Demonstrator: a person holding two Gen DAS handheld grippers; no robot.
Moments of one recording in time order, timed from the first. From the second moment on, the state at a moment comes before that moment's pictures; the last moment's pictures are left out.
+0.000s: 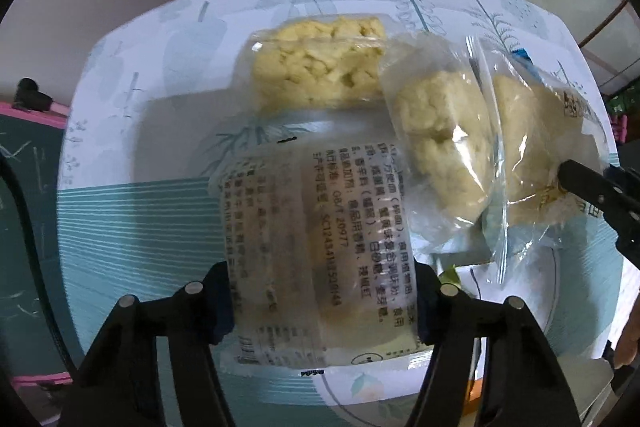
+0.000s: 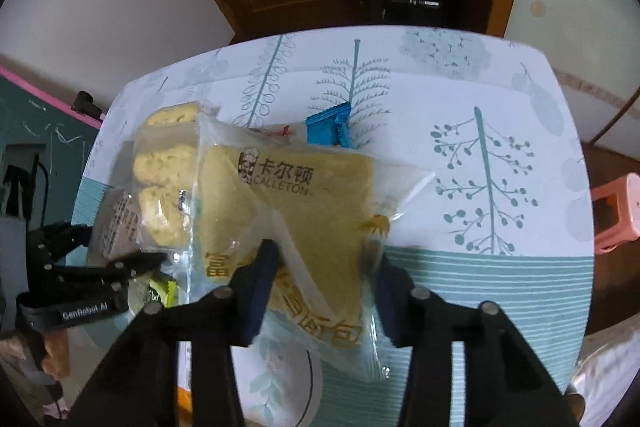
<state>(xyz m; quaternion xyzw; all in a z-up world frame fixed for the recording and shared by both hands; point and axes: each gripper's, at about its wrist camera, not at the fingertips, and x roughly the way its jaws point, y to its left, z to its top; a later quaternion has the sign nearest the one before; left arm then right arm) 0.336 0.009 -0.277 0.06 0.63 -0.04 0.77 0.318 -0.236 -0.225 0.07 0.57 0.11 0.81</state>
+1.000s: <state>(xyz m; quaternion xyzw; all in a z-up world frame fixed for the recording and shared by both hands) 0.135 0.034 -0.075 0.10 0.42 -0.03 0.90 0.147 -0.196 -0.051 0.04 0.40 0.11 0.91</state>
